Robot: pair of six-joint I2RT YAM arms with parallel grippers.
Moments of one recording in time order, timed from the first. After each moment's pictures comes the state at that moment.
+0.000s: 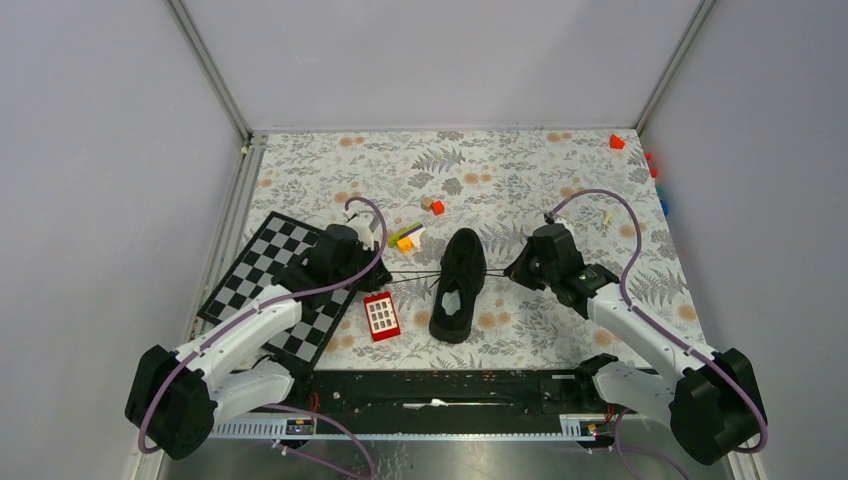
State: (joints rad) left arm -0.56 1.04 0.63 -0.30 0.14 -0.43; right arm 0.47 1.06 0.60 -0.33 0.03 0.82
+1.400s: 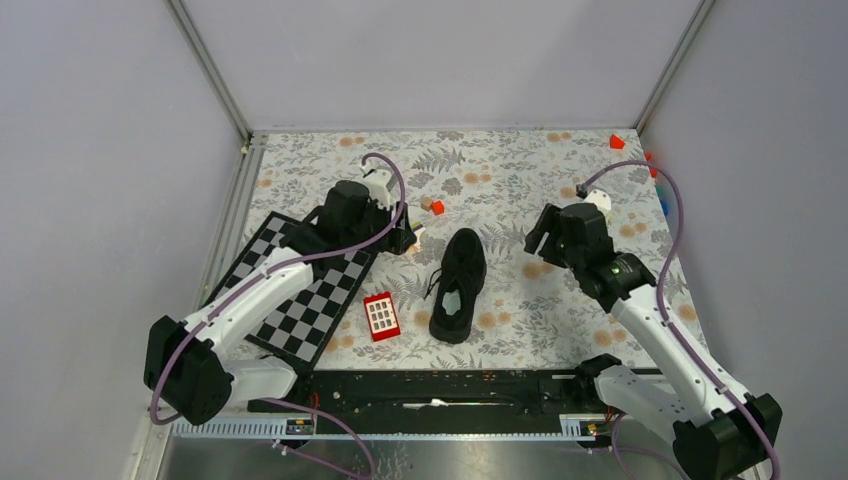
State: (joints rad) left arm -0.57 1.24 0.98 -0.34 0.15 -0.29; right arm 0.41 0.96 0.82 -0.55 0.21 0.66
